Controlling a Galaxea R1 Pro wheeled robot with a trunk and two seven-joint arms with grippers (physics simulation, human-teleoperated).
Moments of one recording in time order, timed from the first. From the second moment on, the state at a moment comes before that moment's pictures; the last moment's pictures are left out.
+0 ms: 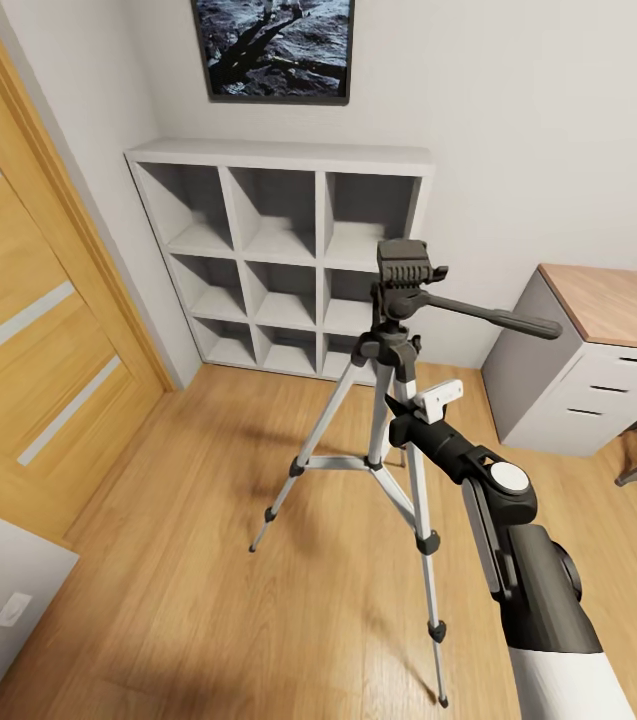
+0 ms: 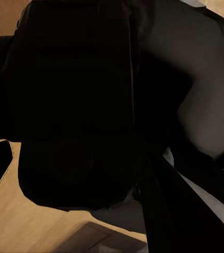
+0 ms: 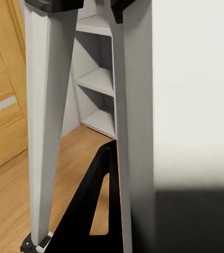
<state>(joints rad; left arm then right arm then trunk) -0.24 0.07 -0.66 -0.03 1.08 0.04 -0.11 -0.56 0.07 -0.01 -1.56 0.14 0.33 0.50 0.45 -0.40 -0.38</state>
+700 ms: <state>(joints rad) -0.75 0.27 -0.66 -0.37 1.08 0.82 0.03 -0.56 0.07 -0.02 -1.55 0.14 0.33 0.51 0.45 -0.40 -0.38</state>
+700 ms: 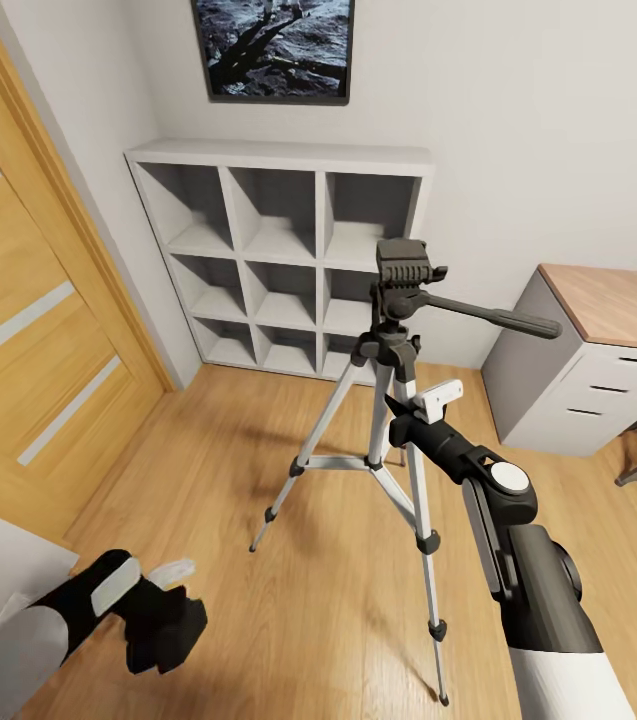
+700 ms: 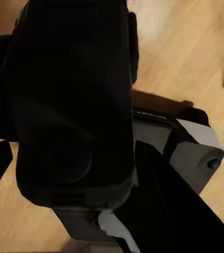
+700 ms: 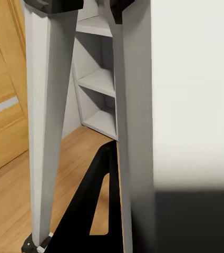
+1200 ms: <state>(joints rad) -1.30 0.25 -0.65 -0.54 1.09 1.04 0.26 -0.56 0.07 -0.01 -1.56 0.14 0.33 0.51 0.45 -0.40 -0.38</state>
